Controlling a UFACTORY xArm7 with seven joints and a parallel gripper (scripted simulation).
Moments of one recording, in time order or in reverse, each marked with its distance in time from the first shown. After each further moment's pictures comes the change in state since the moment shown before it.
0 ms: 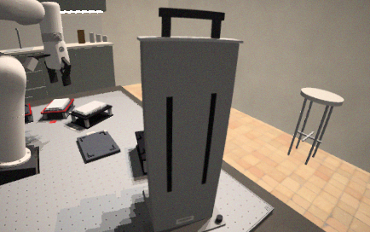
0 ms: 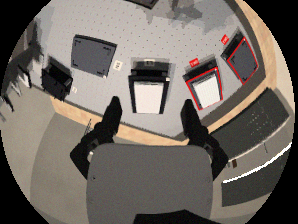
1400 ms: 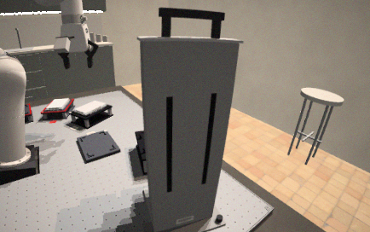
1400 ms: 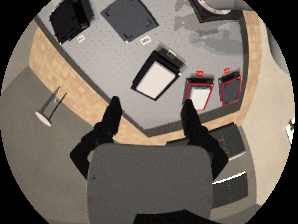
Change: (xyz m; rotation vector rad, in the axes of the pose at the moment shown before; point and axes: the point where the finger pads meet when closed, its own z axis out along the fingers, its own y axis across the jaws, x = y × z) arm -0.053 -0.063 -0.058 0.009 -0.004 -0.543
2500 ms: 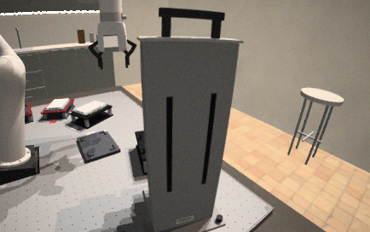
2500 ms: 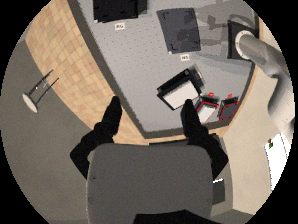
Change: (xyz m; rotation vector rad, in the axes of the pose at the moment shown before) arm 0.021 -0.145 0.001 -0.008 0.000 -0.247
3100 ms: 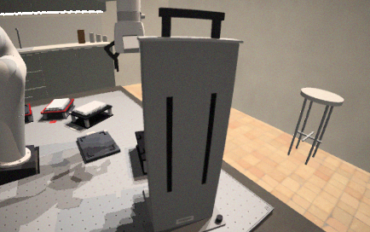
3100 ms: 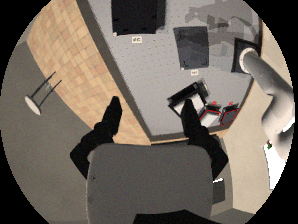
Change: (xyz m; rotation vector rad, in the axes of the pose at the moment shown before) arm 0.056 -0.056 0.000 0.000 0.000 0.000
